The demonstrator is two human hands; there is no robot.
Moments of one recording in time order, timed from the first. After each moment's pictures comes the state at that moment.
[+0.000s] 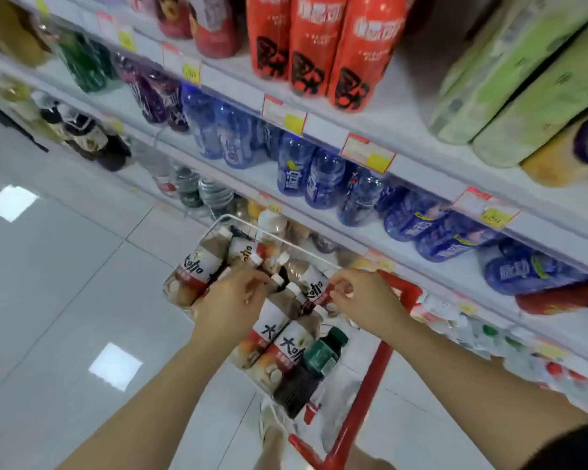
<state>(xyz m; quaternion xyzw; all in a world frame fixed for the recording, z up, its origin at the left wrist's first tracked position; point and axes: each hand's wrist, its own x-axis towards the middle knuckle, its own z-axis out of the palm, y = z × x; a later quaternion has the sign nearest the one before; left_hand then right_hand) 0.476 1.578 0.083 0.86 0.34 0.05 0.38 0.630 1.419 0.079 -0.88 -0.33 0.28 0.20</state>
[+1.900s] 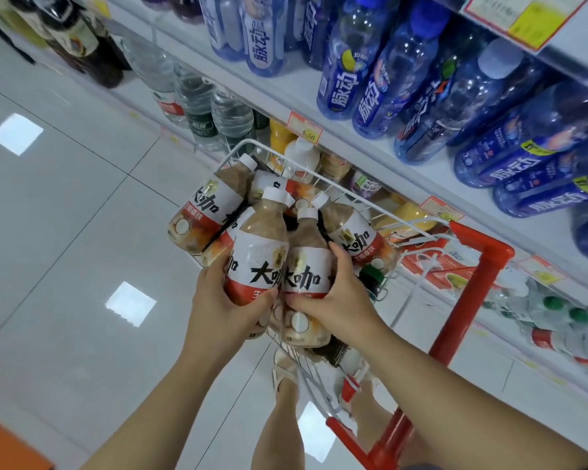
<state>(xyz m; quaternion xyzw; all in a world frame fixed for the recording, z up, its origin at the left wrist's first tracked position) 0.393 1.578 -0.038 0.65 0.50 0.05 0.57 0.526 1.466 -0.036 -0.81 -0.13 0.45 0.35</state>
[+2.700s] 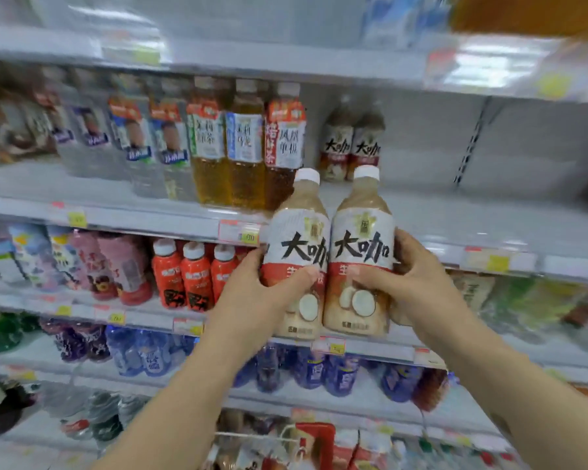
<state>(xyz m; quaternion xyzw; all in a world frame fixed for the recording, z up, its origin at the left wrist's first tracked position) 0.560 1.499 0.383 0.74 0.10 0.15 0.64 0.628 1.320 0.400 -0.75 -0.16 0.02 0.64</state>
